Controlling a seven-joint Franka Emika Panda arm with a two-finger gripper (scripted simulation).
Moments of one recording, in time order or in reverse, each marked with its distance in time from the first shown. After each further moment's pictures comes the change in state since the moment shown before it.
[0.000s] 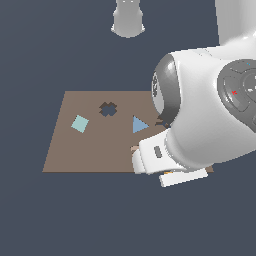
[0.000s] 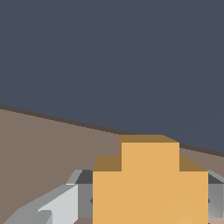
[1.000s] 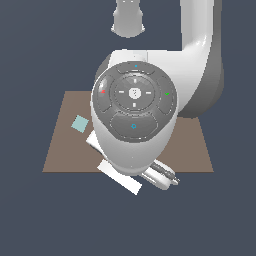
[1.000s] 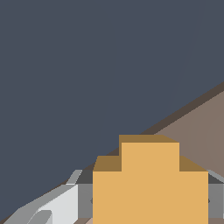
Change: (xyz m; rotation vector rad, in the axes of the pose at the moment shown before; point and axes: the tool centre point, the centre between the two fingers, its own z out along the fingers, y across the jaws) arm -0.015 0.104 -0.003 0.001 0.000 0.772
